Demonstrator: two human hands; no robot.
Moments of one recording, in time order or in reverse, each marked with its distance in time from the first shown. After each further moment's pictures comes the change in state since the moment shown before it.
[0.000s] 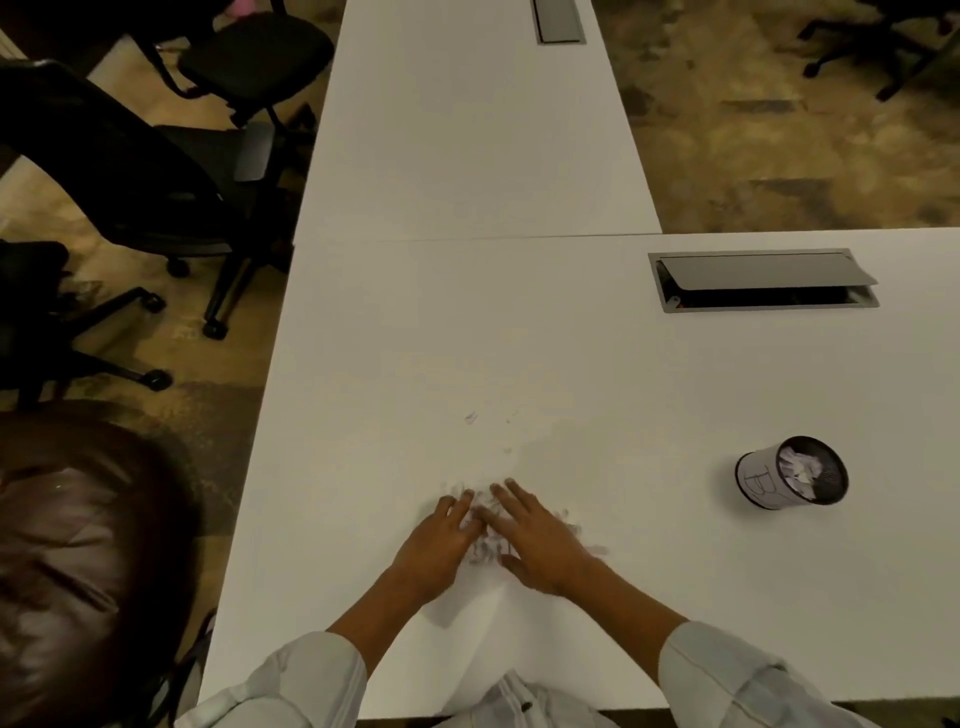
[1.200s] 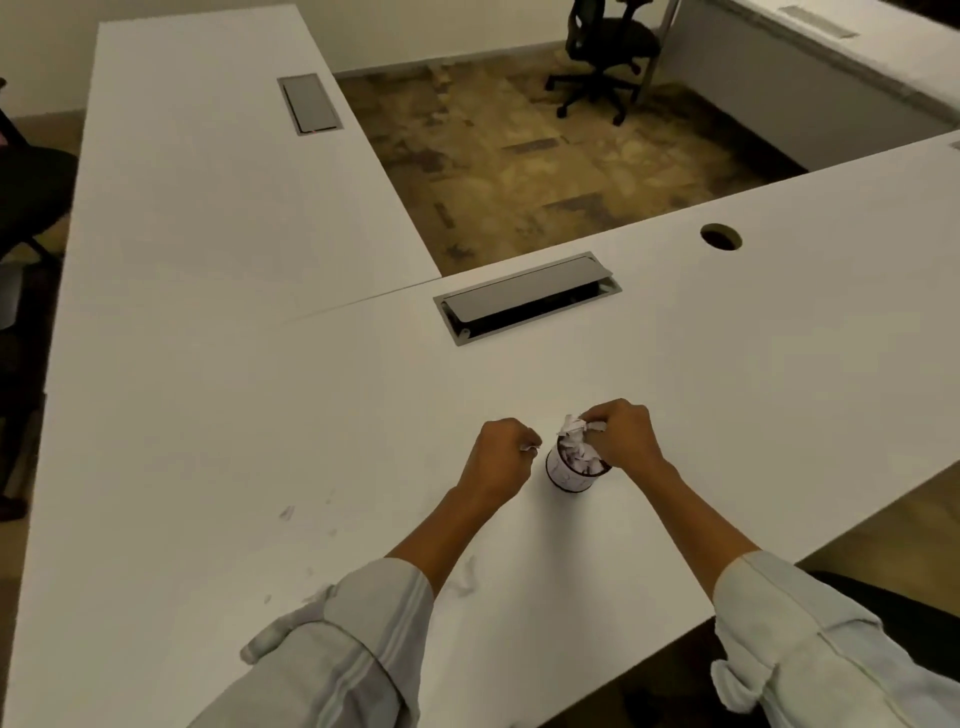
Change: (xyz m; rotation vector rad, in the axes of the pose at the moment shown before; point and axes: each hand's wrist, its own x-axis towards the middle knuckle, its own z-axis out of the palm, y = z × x) left_hand 0.183 0.278 -0.128 -0.589 0.287 0.244; right_hand -0.193 0.220 -0.178 0.457 0.682 0.910
